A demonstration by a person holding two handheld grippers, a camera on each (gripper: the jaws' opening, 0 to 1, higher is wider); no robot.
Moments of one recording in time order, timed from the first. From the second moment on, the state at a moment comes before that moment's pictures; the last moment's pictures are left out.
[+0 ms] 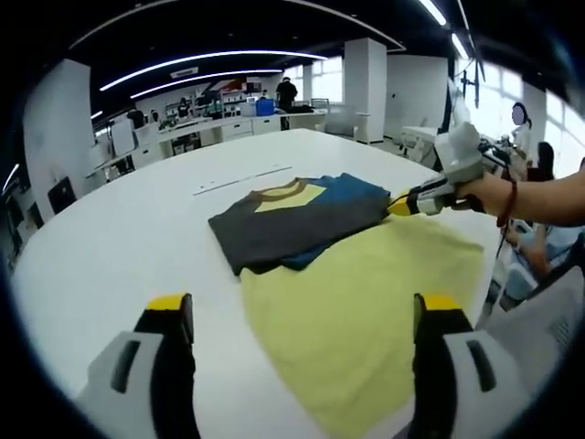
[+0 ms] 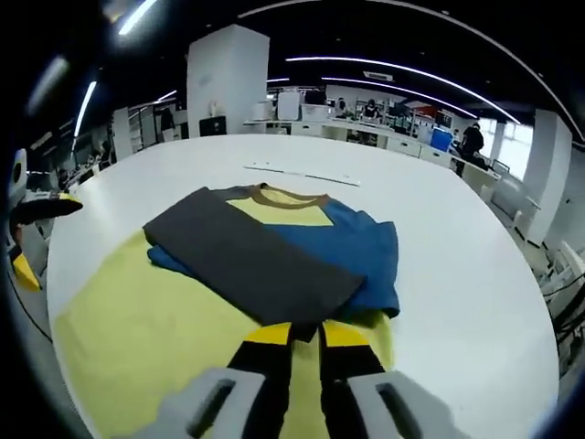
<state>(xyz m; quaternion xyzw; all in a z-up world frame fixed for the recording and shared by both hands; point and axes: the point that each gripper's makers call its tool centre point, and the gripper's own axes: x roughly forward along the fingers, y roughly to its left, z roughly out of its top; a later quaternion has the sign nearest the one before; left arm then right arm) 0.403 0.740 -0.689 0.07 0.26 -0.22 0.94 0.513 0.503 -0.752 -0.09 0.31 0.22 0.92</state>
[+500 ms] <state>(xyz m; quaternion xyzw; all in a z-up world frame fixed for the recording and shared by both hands) 0.400 0.741 -0.694 0.07 0.28 -0.23 0.93 0.489 0.532 -0.733 -0.09 0.31 0.34 0.88</state>
